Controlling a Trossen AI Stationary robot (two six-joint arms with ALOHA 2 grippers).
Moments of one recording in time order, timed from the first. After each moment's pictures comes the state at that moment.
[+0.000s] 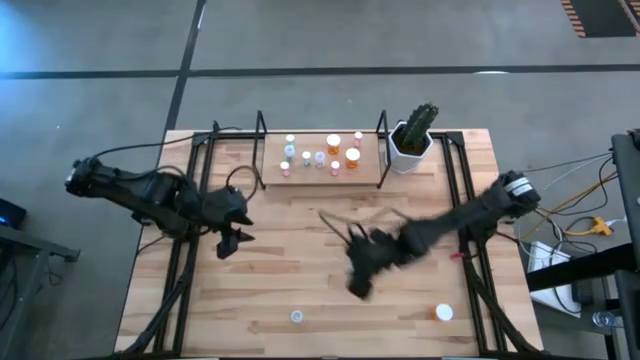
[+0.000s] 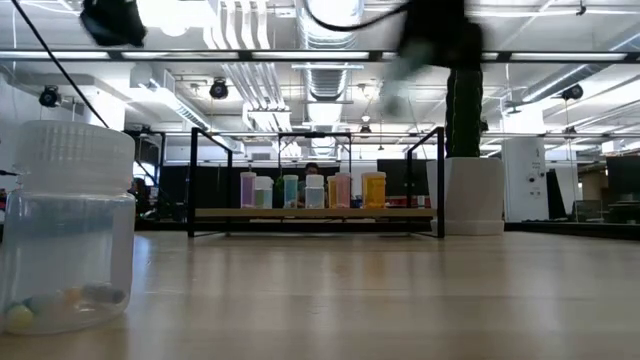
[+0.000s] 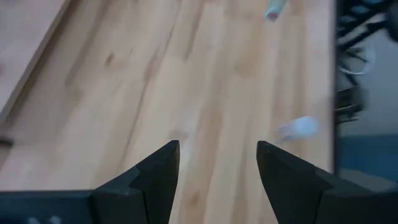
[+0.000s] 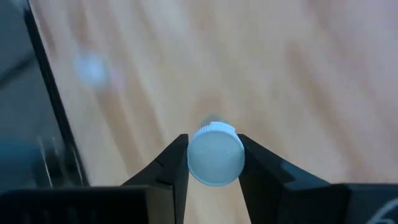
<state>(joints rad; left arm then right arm) -0.28 0.95 1.08 -0.97 -0.10 -0.56 0.37 1.70 1.37 -0.73 0.07 0.84</state>
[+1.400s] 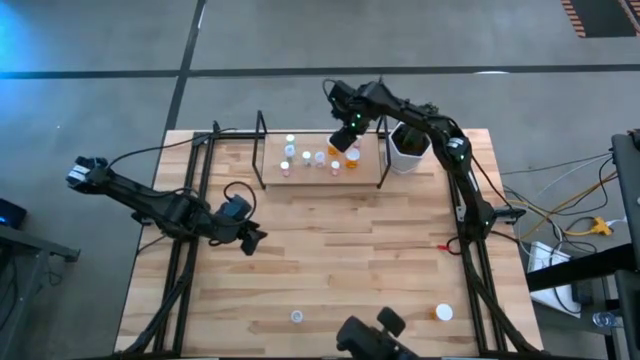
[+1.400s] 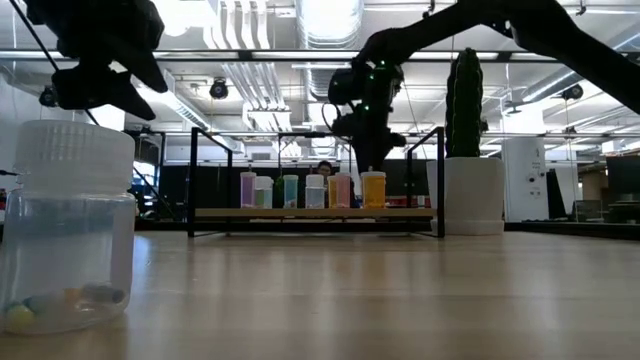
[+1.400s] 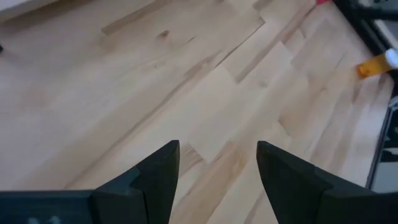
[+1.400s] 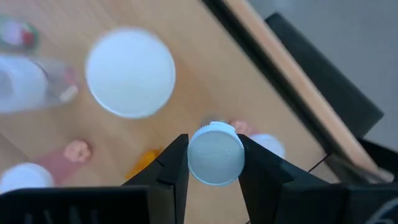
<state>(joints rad) -0.36 0.93 0.72 -0.63 -0.38 -1.12 -0.63 2.22 2.14 -1.23 0.02 0.08</state>
